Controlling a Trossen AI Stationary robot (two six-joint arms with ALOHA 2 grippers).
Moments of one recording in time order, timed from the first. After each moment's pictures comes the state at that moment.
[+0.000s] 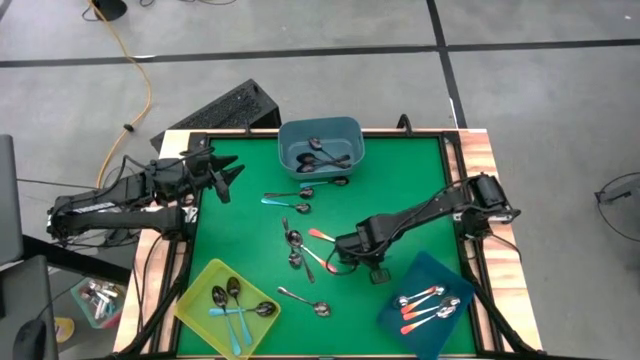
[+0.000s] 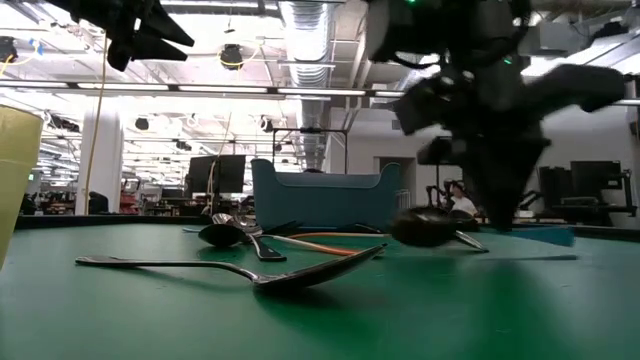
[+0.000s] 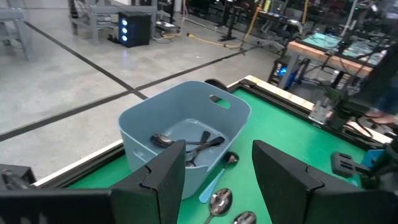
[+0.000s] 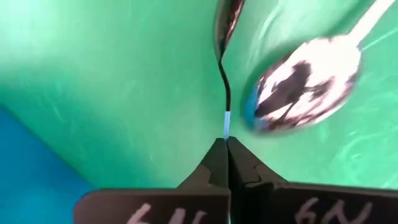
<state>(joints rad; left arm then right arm) 0.19 0.50 0.65 -0.40 -0.41 -0.32 0.23 1.87 1.28 -0.93 -0.10 0.05</state>
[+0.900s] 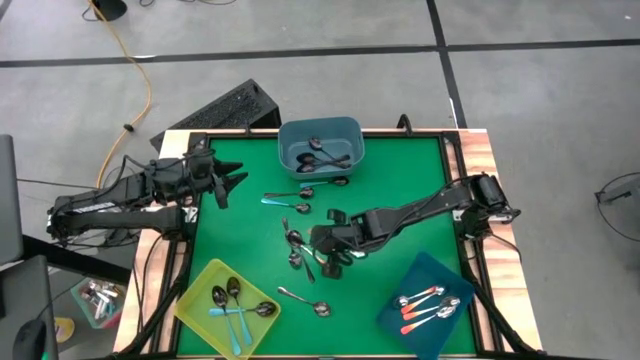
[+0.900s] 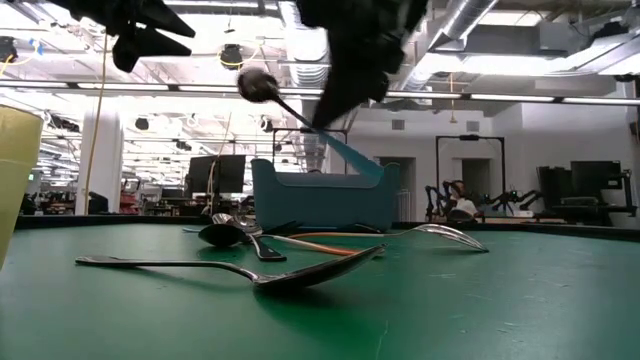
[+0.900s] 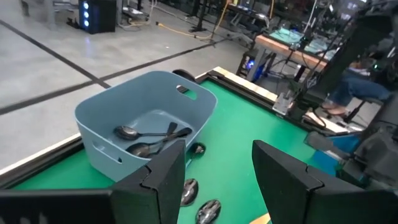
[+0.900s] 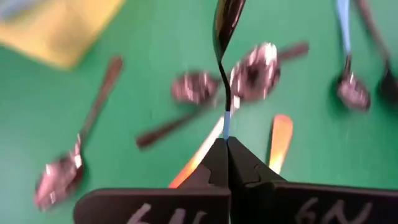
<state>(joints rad) 0.19 0.50 0.65 -0.39 -0.27 -0.37 0.23 1.87 1.47 -0.51 0.17 0.29</state>
